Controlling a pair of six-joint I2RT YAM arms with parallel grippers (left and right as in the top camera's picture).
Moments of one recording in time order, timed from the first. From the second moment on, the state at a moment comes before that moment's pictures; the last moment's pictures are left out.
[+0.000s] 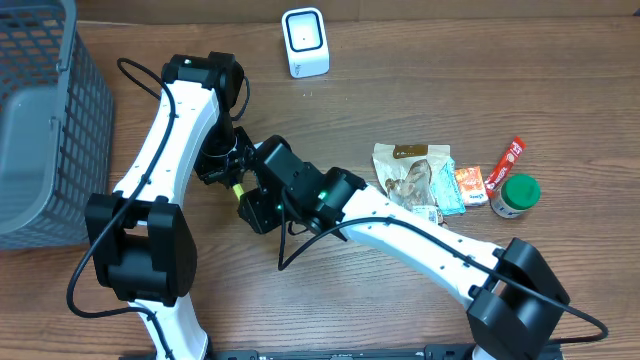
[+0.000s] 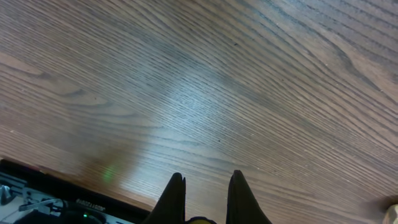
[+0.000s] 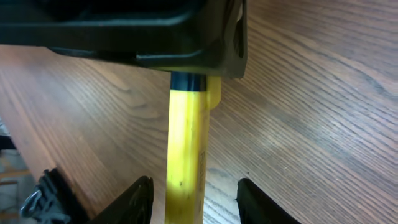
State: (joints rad) left arm -0.17 1.98 1.73 -1.53 0.03 -0.69; right arm 0.92 1.82 1.43 -0.56 -0.21 0.45
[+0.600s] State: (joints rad) left arm -0.17 1.98 1.73 -1.50 0.07 -0.70; right arm 0.97 1.83 1.43 -0.56 -0.11 0.49
